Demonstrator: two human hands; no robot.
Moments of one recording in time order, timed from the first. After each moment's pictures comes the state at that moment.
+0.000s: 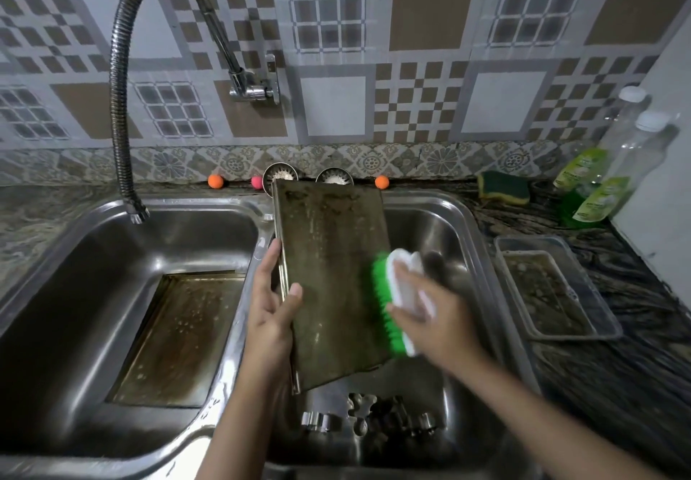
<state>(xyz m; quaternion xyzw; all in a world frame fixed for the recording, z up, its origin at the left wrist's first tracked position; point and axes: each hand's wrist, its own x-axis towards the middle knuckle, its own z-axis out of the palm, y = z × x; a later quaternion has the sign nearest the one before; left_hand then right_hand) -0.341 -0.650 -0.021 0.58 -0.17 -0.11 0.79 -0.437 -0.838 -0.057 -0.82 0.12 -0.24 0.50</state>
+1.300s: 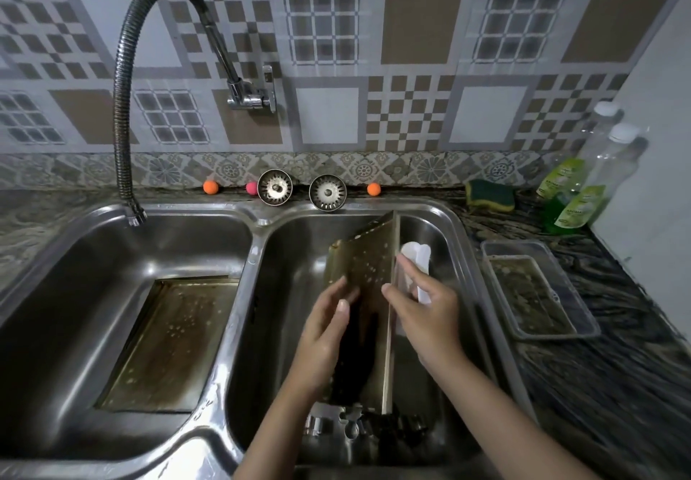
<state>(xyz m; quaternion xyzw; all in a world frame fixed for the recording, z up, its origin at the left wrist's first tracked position) -0.370 -0.674 -0.049 0.68 -0.19 -0.25 0.66 -0.431 -0.811 -0.024 -0.66 0.25 -0.28 0.66</state>
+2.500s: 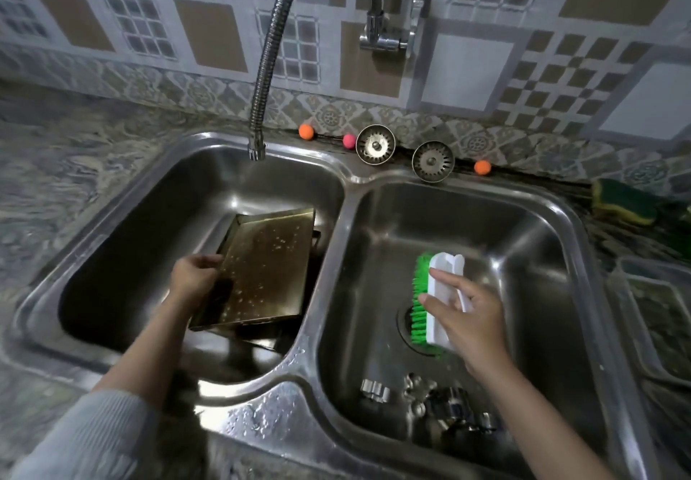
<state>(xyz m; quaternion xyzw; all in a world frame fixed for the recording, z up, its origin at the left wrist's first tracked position) -0.187 -0.425 -0.108 0.85 0.19 -0.14 0.47 -0.384 -0.754 -0.064 -0.73 0.24 -0.19 0.61</state>
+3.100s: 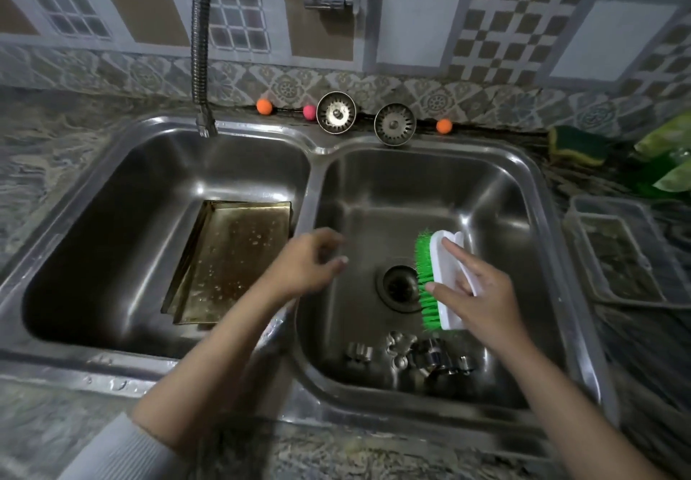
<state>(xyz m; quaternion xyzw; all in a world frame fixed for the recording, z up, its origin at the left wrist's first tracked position) -0.275 -0.579 -0.062 0.87 -0.26 -0.21 0.36 -0.442 -0.783 -0.067 -0.75 0.22 -0.16 0.60</state>
